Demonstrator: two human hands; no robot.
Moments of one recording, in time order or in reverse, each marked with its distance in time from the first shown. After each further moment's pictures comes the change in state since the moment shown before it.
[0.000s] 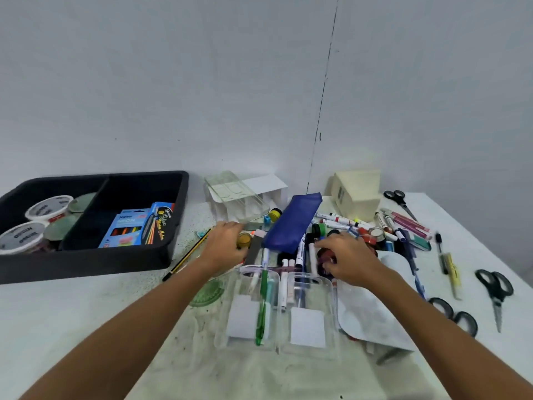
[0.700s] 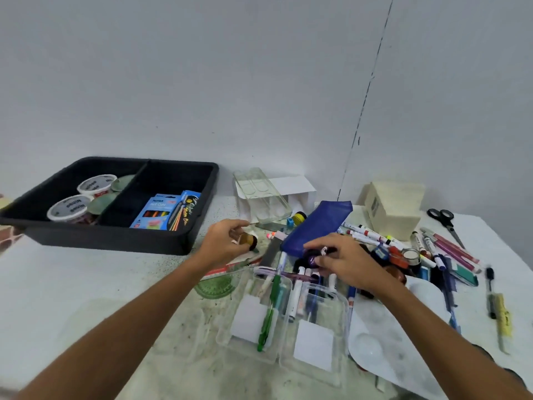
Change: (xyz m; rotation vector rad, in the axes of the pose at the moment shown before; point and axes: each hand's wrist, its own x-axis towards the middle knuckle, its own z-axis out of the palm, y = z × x) left_hand -0.015 -0.010 -0.016 -0.409 0.162 -0.167; right_hand 0.026 -0.014 -0.010 0.733 -0.082 -0.162
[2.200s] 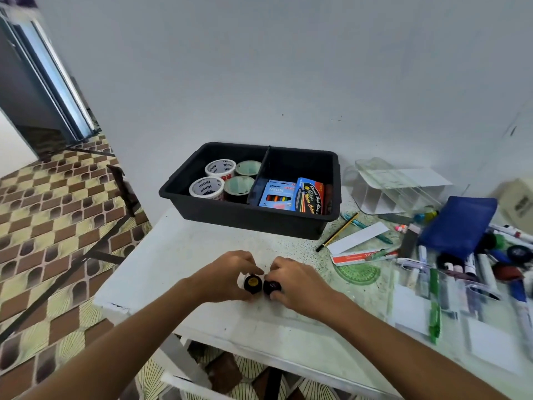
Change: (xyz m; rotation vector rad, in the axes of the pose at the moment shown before) left_hand -0.150 -0.149 -0.220 0.435 -0.419 0.135; right_hand 0.052 -0.189 0.307 -0.611 -0.241 -0.440
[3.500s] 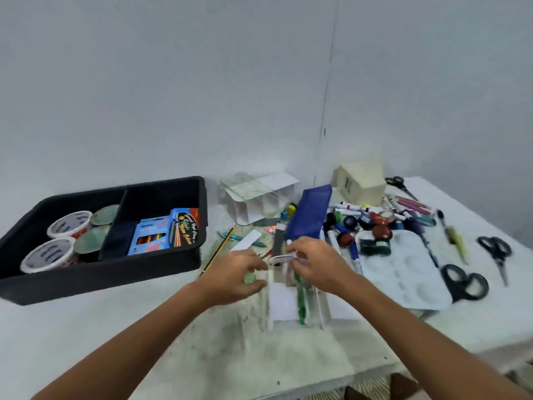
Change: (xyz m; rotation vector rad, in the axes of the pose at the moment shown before) left_hand 0.157 0.165 0.036 -0.035 0.034 0.395; right_hand -0.167 0.154 -0.078 0.131 0.403 0.531
